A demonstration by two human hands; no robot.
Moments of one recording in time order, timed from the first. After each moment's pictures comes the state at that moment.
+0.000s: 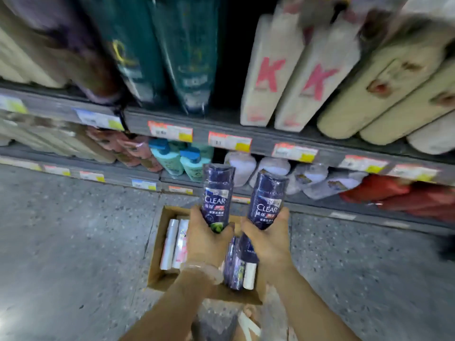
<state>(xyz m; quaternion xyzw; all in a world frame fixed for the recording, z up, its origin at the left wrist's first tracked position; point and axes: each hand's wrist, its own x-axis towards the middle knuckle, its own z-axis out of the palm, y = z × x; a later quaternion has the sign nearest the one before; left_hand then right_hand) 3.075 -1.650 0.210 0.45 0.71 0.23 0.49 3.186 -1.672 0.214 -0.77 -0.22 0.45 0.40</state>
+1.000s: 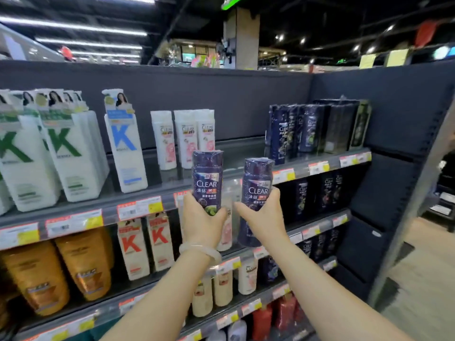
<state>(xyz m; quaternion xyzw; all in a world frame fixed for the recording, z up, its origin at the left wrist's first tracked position) 3.252 -1.670 0.786 0.69 0.36 0.47 0.42 3.341 -1.749 0.787 -0.70 -0.32 0.07 0.64</state>
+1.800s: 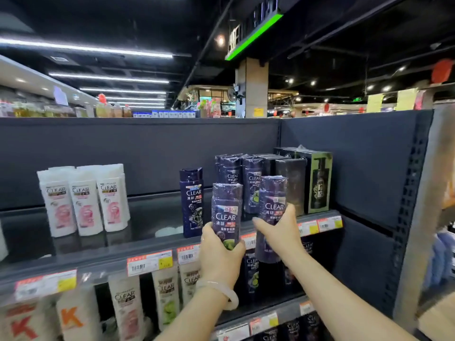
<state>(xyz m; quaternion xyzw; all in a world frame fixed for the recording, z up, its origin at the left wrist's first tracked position) 3.576 -1.770 0.830 0.68 0.35 0.46 0.45 3.687 -1.828 0.856 -0.68 -0.36 0.05 0.64</state>
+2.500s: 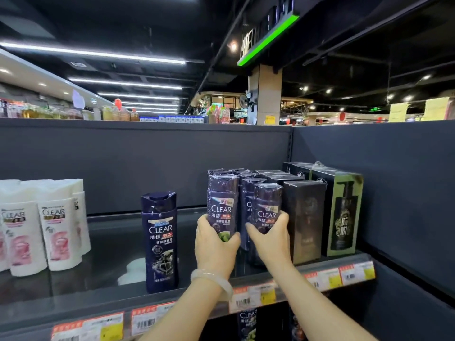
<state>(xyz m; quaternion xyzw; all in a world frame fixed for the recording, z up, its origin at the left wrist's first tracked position) 3.698 -1.665 0.851 0.67 0.38 0.50 0.39 3.801 -1.708 0.848 -0.67 -0.35 0.02 0.65</state>
